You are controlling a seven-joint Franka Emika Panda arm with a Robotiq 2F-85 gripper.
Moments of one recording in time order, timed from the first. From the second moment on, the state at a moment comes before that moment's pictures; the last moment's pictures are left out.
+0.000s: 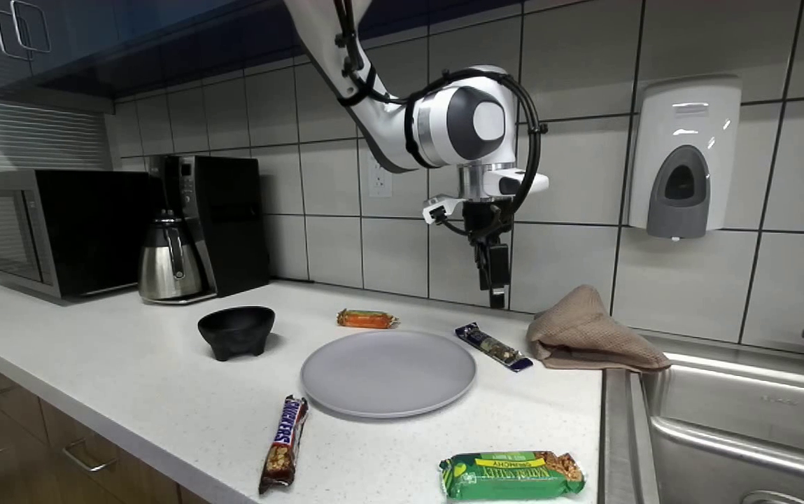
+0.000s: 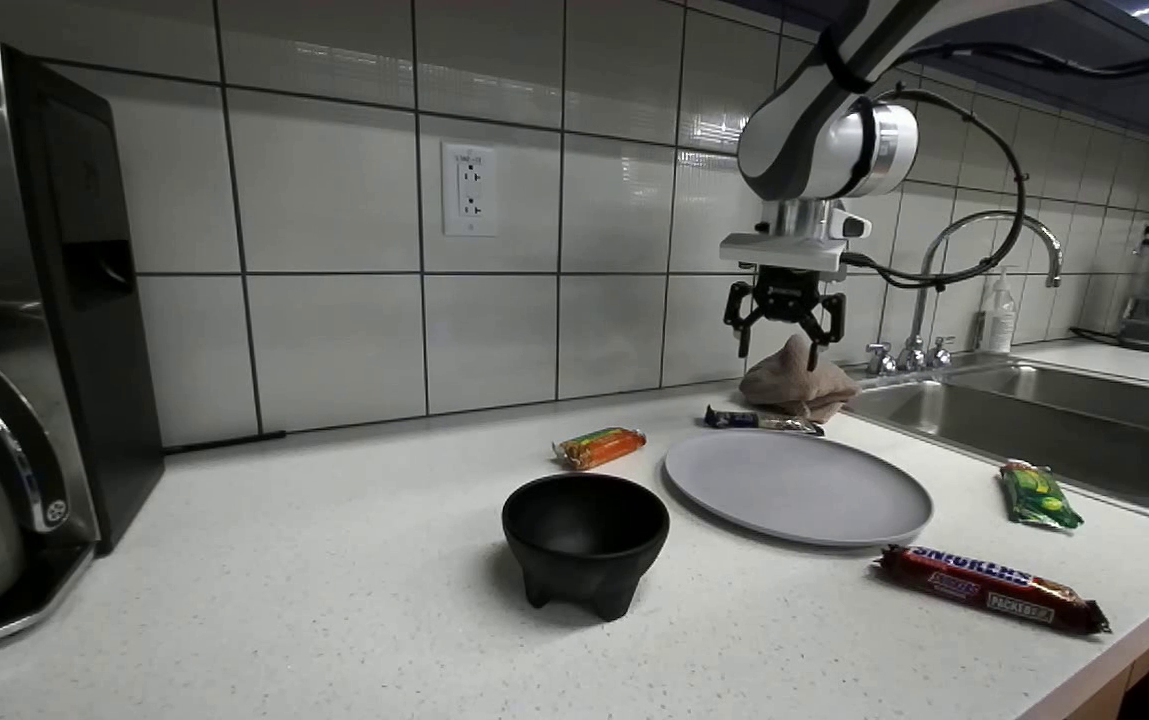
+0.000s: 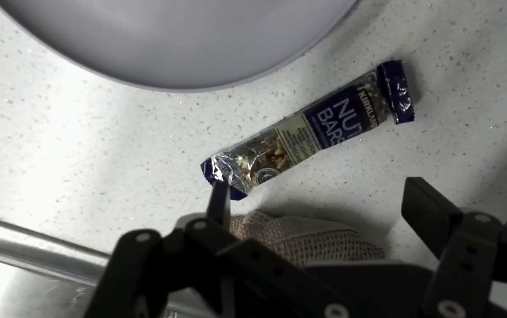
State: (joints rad) arm -0.02 0.56 -0.18 -1.66 0.06 2.31 0.82
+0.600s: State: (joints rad) arm 0.00 0.60 -0.18 -1.66 0.06 2.38 0.99
